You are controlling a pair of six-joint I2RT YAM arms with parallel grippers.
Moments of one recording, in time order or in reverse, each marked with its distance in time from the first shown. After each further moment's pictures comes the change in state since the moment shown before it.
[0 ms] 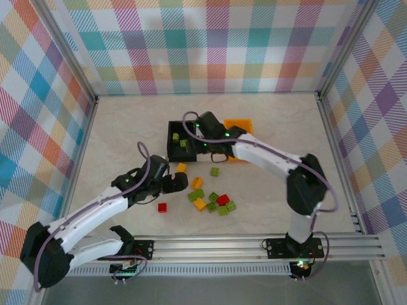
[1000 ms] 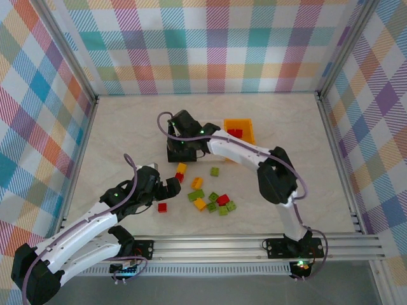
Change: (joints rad) left arm 0.035 -0.332 -0.215 -0.046 -0.069 -0.095; right arm 0.068 0.504 0.563 -0.069 -0.032 -0.092
